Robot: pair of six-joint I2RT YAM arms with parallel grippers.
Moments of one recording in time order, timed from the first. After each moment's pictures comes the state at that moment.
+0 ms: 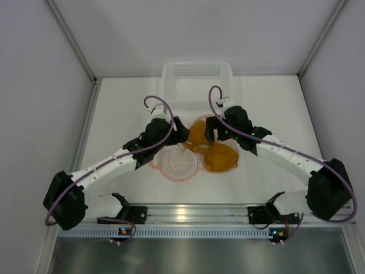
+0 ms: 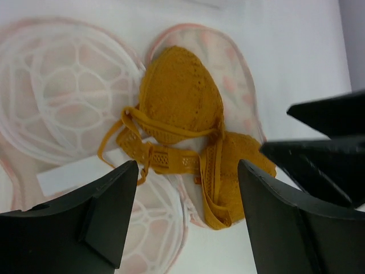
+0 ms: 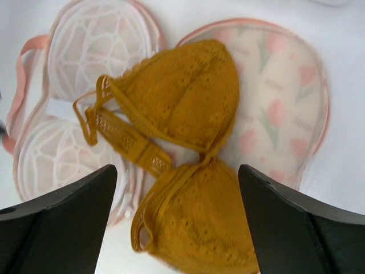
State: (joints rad) left arm -0.69 1.22 0.81 -0.04 -0.18 -0.71; right arm 0.63 1.31 0.90 -0.21 0.03 0.28
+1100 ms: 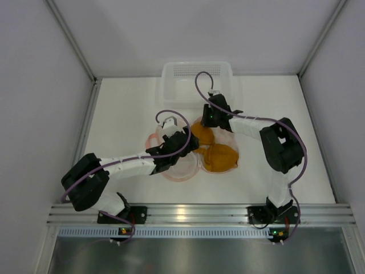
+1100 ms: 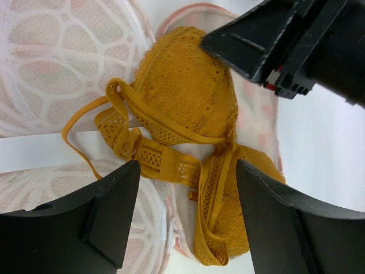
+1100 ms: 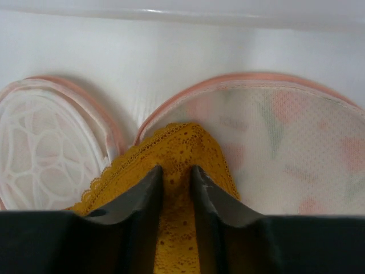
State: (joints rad) left arm -0.91 1.45 0.74 0.15 -0.50 -1.00; right arm 0.55 1.90 1.21 -0.05 0.00 0.48
